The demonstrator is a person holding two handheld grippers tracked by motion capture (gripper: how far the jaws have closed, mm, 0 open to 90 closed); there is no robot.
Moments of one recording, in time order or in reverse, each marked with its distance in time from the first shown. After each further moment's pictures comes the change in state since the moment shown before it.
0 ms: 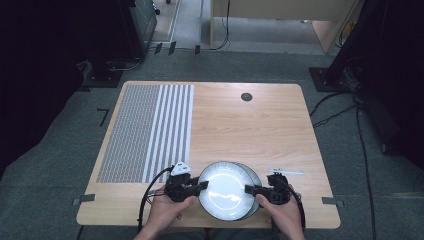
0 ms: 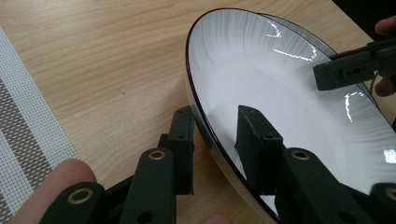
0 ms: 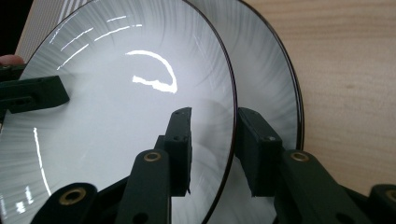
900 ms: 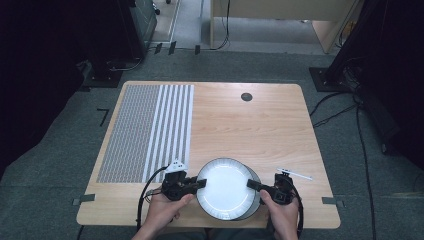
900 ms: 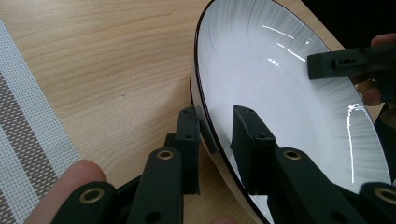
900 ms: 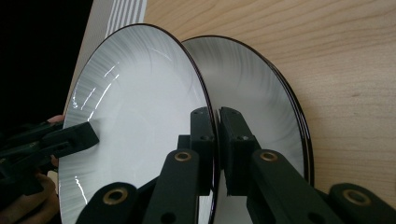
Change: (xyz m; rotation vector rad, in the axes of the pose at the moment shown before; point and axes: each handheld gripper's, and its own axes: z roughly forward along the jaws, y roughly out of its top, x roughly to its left) left arm 0.007 0.001 -0.008 -0.028 -0.048 -0.061; right arm -0.004 -0.002 -0.007 -0.142 0.097 0.186
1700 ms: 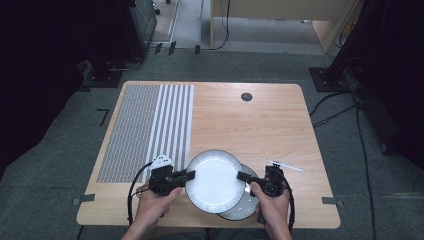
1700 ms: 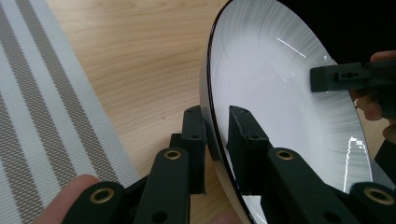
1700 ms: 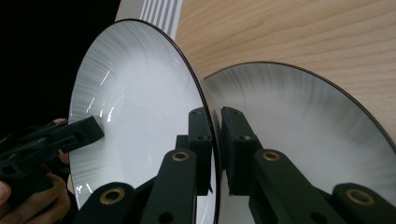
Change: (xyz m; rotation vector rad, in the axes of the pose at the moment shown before) left arm 0.015 0.011 -0.031 -0.094 0.051 -0.019; right arm 0.031 0.013 0.014 -0.010 0.057 -0.028
